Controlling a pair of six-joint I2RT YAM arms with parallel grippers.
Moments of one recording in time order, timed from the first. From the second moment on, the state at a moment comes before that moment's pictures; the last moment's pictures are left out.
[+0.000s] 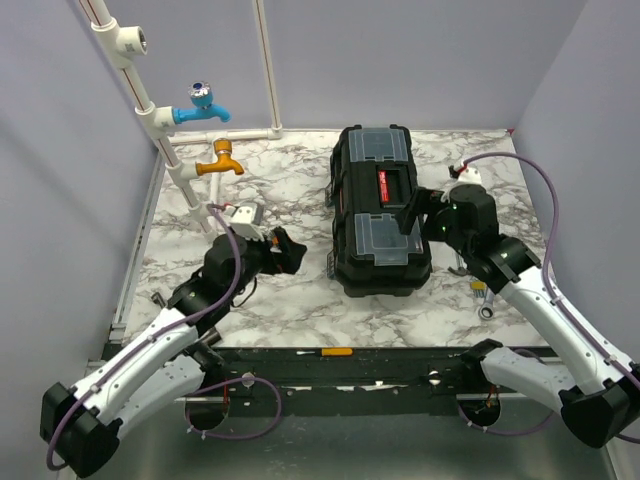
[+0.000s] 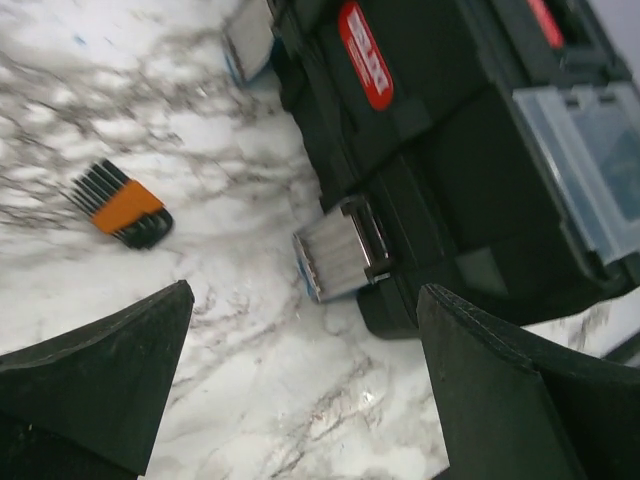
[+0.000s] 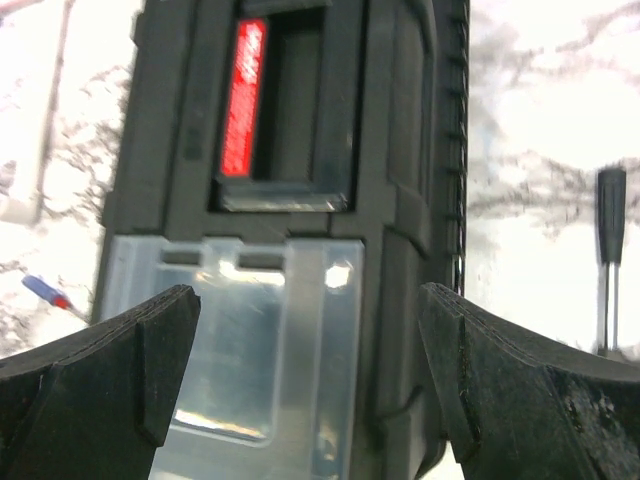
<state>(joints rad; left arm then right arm) -0.61 0.71 0.59 -0.13 -0.14 -0.50 0.50 1.01 1.03 -0.47 0.20 0.44</state>
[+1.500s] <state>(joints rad) -0.97 1.34 0.88 0.19 0.28 -0.33 0.49 1.14 1.16 -0.39 0.46 0.38</state>
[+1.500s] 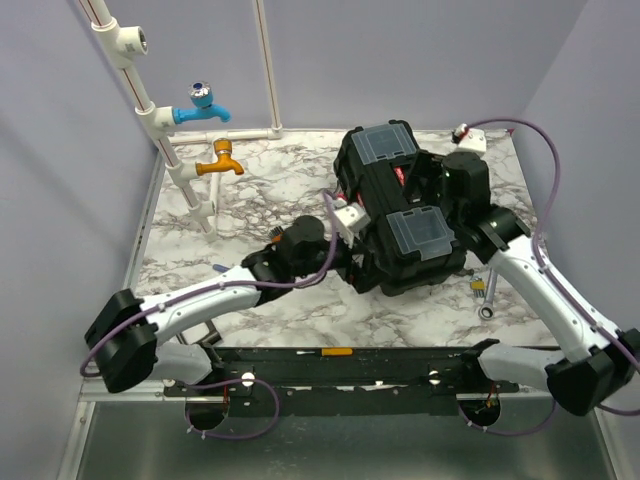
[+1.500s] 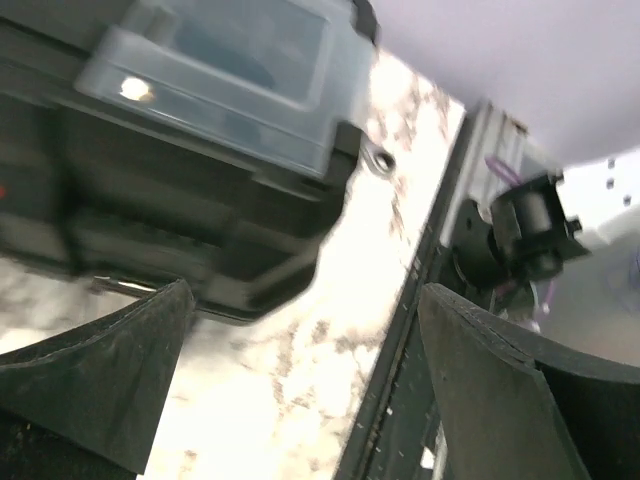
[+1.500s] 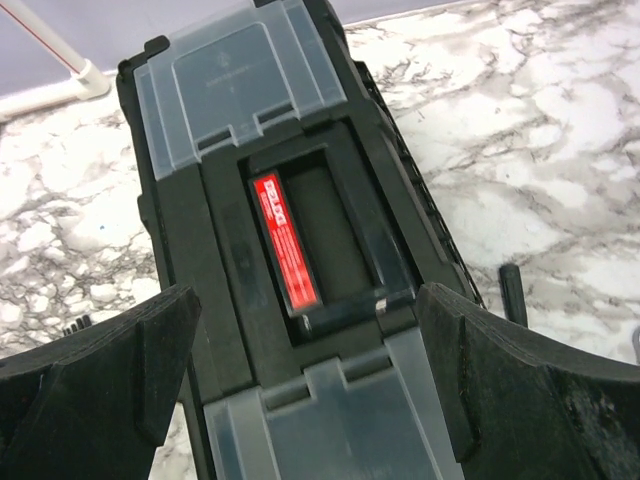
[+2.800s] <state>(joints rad) -0.35 1.89 1.06 0.52 0.61 -0.99 0.19 1.74 1.59 -0.41 0.06 0.31</state>
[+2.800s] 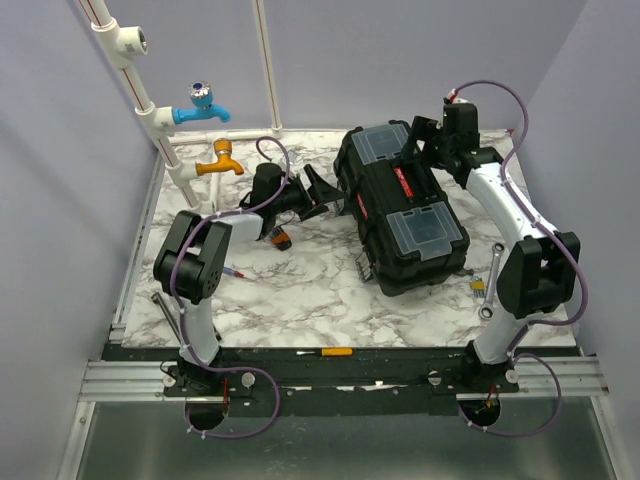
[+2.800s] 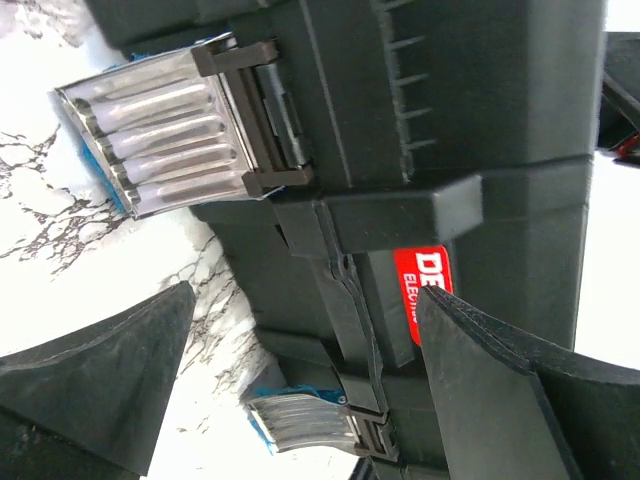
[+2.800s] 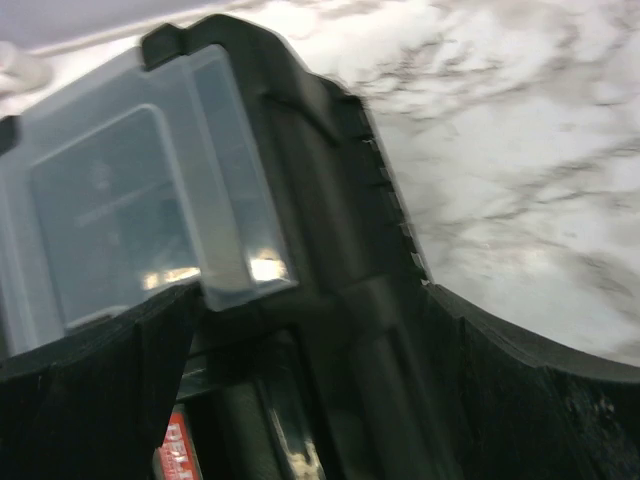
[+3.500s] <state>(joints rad) -0.31 2.08 1.12 0.54 0.60 -1.20 0.17 1.75 1.46 -0.19 -0.12 0.39</state>
